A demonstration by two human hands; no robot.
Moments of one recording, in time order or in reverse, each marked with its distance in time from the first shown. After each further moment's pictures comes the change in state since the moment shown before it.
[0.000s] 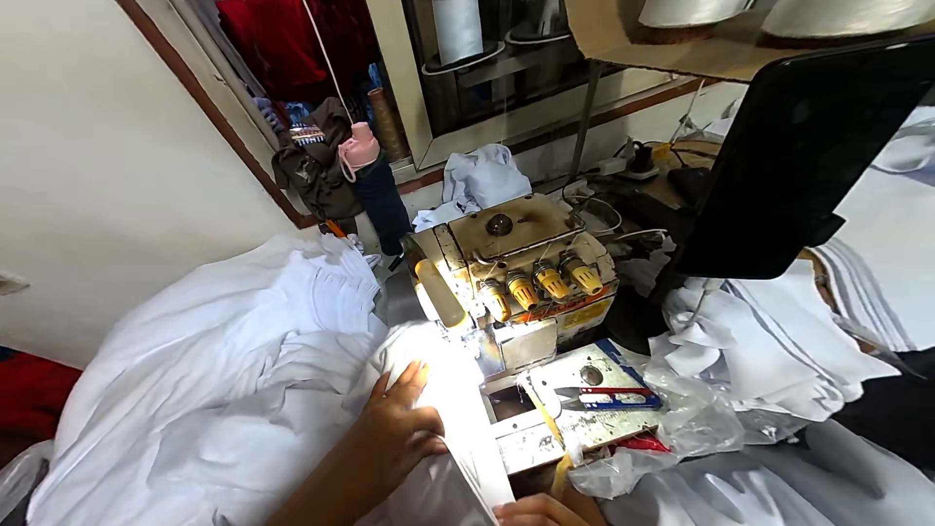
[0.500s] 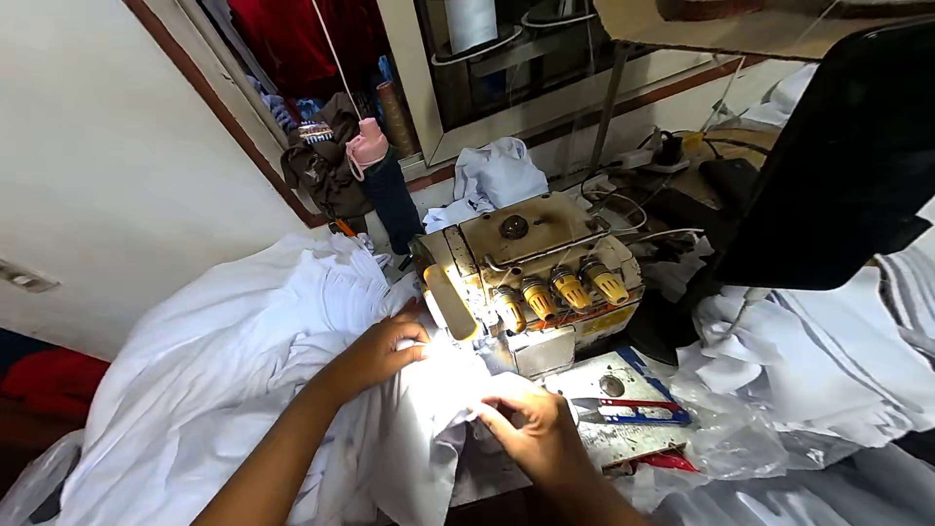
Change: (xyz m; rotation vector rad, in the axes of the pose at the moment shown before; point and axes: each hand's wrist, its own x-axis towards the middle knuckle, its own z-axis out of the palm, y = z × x) left_hand 0.069 -0.067 -0.039 -0.170 -0.120 -0.161; right_hand 0.113 0.050 0.011 -0.119 0.176 -0.111
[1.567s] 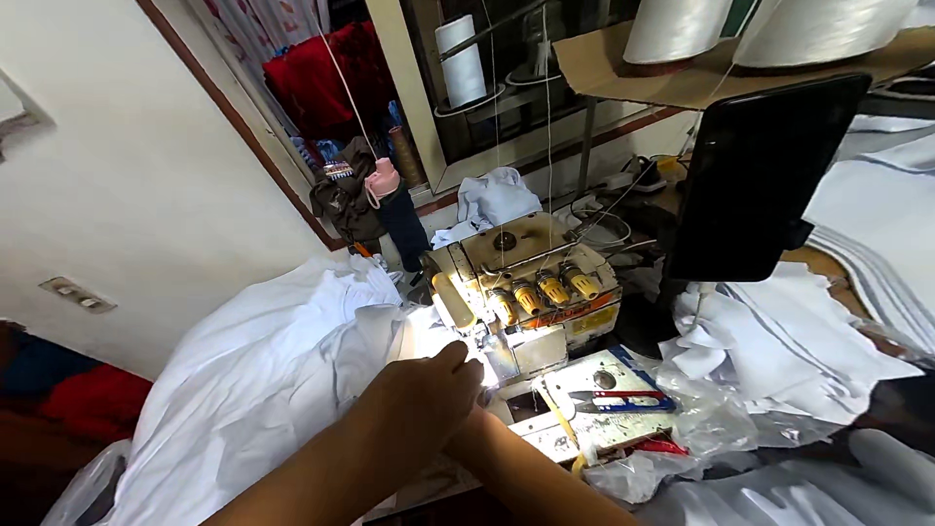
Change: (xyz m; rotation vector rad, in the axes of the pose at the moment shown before) left_hand -0.041 0.134 0.001 0.735 0.173 0.340; right_hand 0.048 -0.078 0.045 -0.098 -0.717 0.262
